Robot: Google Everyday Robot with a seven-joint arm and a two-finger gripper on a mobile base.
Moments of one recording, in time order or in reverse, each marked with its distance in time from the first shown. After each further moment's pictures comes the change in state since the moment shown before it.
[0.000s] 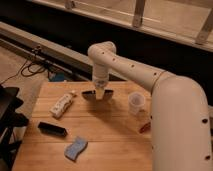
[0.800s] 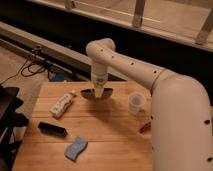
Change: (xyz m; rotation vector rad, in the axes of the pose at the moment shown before) arm -0.006 0.002 -0.014 0.010 0.007 -0.010
